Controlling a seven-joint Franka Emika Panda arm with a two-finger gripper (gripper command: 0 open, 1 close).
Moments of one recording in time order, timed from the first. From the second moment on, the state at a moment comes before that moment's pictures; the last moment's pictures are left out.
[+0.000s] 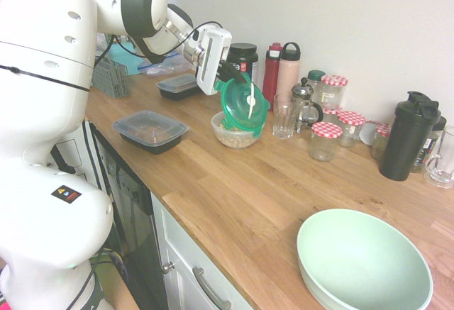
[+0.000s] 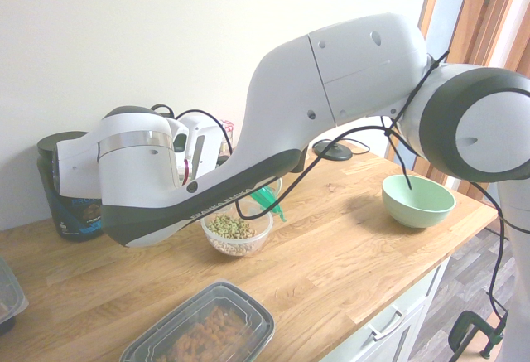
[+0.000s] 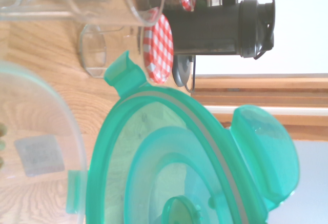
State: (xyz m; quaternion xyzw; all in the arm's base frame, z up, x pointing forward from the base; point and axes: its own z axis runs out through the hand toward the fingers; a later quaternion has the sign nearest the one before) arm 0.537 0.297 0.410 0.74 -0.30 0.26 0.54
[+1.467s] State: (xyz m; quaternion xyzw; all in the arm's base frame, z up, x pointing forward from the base) arm 0.509 0.386 0.449 0.88 -0.33 0.10 0.32
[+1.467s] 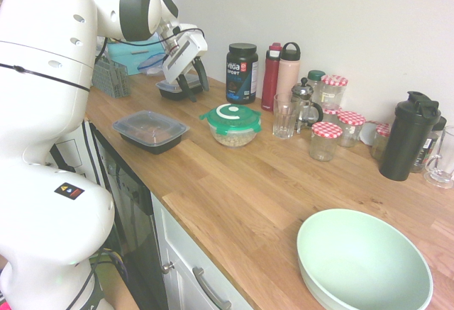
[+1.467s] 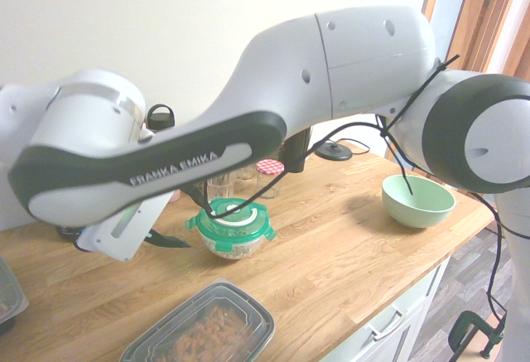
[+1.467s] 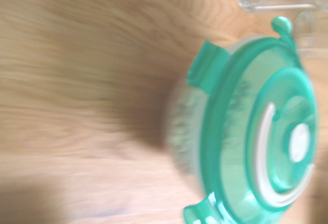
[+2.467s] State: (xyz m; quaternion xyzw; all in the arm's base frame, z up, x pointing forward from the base) arm 0.484 0.073 0.505 0.95 -0.30 0.01 0.00
